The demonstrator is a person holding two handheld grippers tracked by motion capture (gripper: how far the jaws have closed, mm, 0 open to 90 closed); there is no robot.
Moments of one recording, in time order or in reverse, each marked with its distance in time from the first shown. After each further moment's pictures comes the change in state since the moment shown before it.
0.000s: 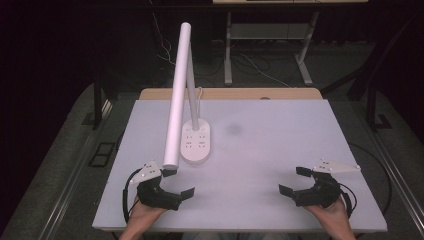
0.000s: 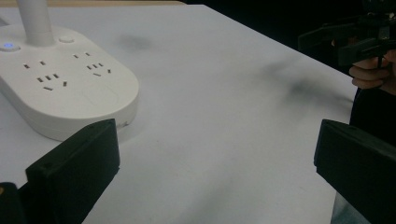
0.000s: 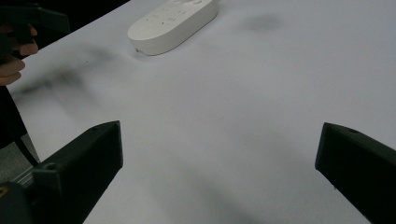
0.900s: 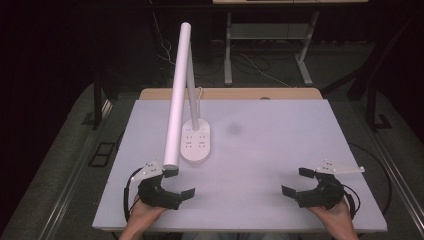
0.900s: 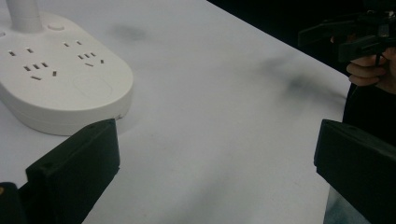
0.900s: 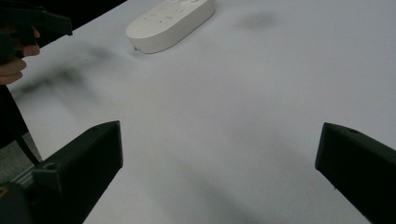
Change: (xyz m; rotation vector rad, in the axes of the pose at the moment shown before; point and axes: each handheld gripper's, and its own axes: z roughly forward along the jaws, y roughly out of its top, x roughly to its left) left arm 0.004 0.000 0.003 0.031 -0.026 -0.028; right arm -0.002 -0.002 -0.007 0.003 -0.004 0.010
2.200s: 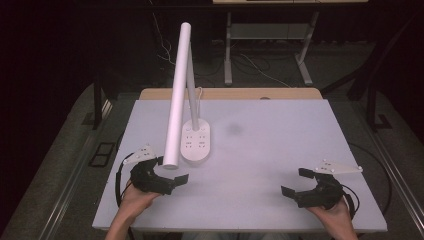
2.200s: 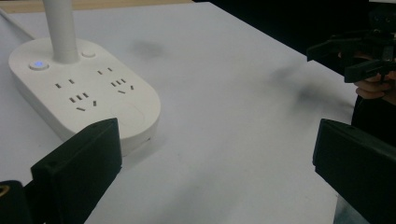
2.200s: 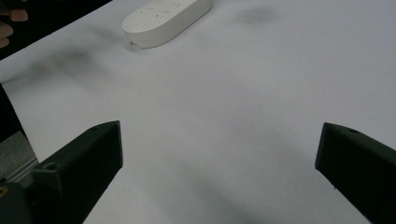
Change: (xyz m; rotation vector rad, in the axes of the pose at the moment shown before) left arm 0.017 0.036 -0.012 0.032 0.019 0.005; right arm -0.001 -0.001 0.002 0.020 -0.010 -0.005
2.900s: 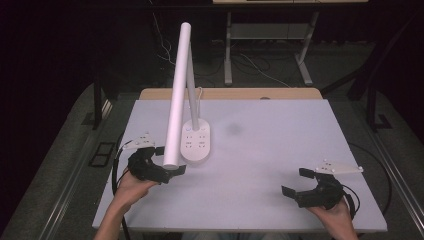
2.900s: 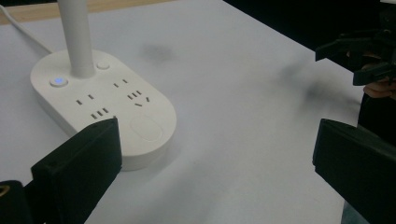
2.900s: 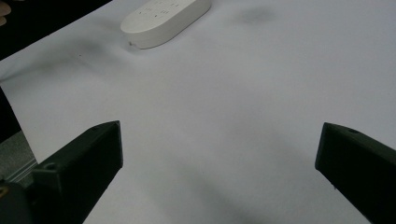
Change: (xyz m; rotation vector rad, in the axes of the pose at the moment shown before) left arm 0.014 0.029 -0.002 0.051 0.005 0.022; right arm -0.001 -0.001 0.000 -0.005 -0.004 0.001
